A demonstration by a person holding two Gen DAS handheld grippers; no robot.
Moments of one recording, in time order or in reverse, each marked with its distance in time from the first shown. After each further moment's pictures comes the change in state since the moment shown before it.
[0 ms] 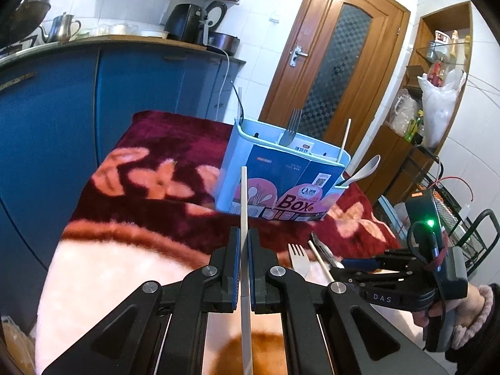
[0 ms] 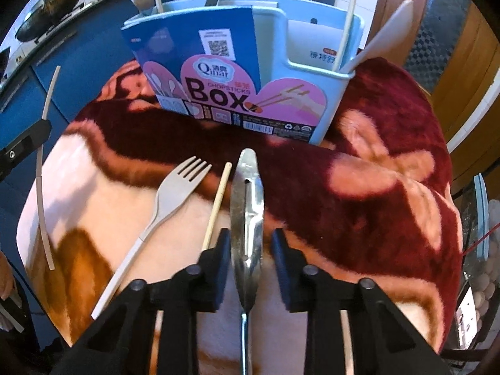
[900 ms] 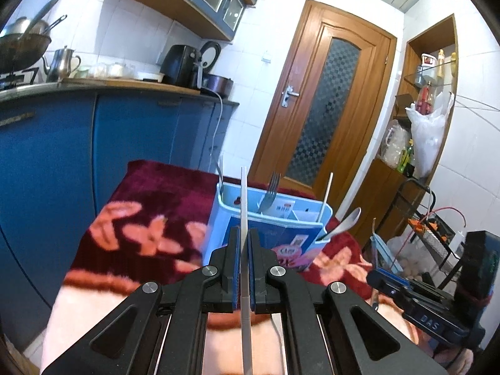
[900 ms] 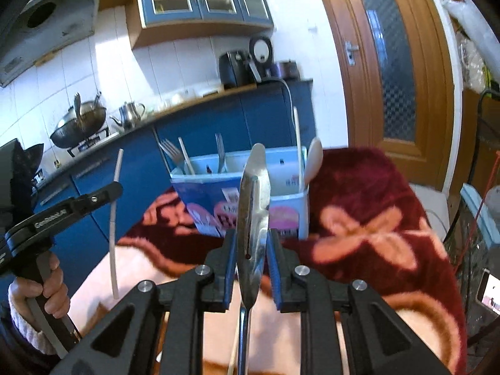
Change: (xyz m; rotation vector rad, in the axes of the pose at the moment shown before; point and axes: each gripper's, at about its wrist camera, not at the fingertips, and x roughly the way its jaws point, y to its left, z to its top) left arm -0.022 -0.020 0.035 0.017 -0.200 -0.016; right arm -0.099 -0.007 -0.028 0.154 -0.604 0.104
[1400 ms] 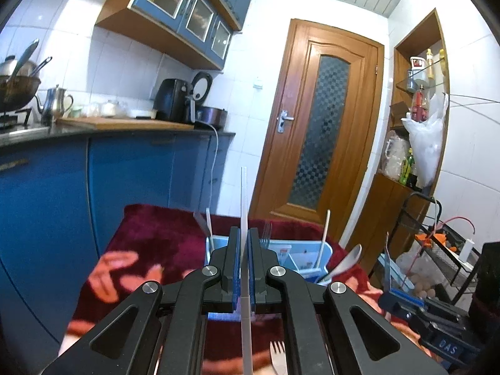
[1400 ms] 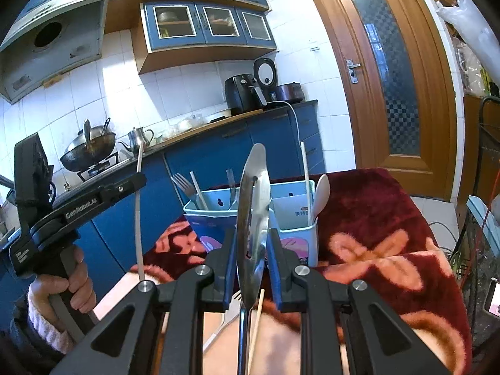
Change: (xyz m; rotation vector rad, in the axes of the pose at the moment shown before) left arm 0.011 -0.024 0.034 0.085 -0.137 0.023; right arm -0.006 -0.004 0.013 0.038 -0.090 0.041
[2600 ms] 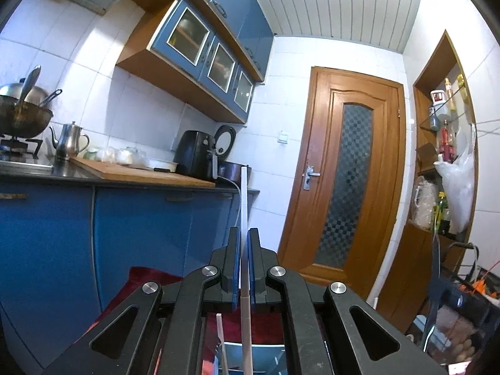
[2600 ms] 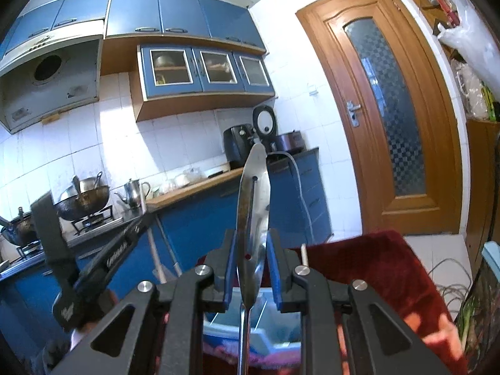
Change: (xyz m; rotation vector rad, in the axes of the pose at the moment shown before) left arm 0.075 0.002 0.034 -0.011 -0.276 0.128; right arm 0.048 -0.015 0.078 -0.002 -0.256 -0.010
